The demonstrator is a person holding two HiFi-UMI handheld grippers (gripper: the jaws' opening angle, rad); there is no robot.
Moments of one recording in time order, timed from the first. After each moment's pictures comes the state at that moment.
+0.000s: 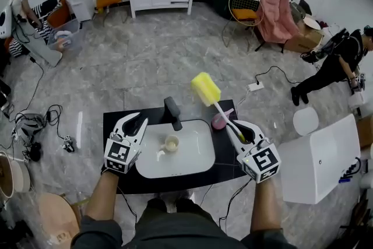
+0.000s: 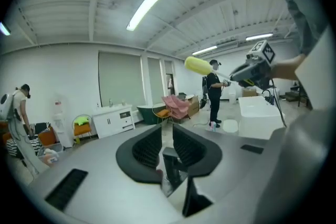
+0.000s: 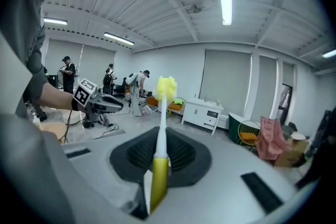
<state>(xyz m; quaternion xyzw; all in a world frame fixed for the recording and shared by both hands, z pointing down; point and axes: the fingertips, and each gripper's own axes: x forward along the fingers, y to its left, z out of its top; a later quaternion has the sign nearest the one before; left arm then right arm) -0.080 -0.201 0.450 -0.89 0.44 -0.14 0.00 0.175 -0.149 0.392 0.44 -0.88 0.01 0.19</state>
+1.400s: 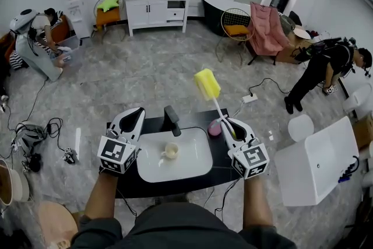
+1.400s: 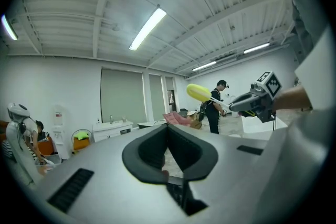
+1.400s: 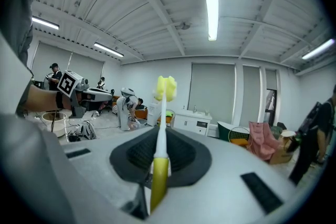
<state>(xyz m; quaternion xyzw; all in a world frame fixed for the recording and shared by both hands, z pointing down) -0.084 -0.175 0.327 -0.89 0.44 -0.06 0.05 0.165 -0.135 0.349 0.51 -0.85 -0.01 0.12</state>
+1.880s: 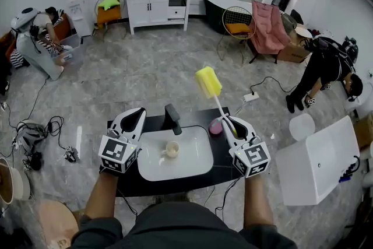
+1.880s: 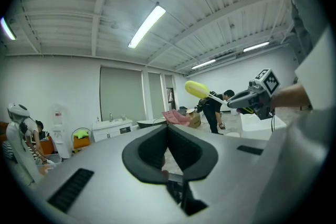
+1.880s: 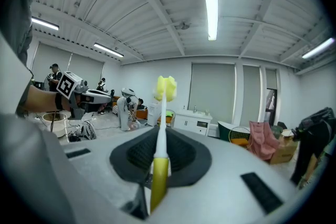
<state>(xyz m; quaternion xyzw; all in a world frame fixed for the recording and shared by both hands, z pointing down) -0.082 -0.175 0.334 -0.89 0.44 -0.07 0.04 0.168 -0.138 0.349 0.51 -0.85 -0.01 0.11</state>
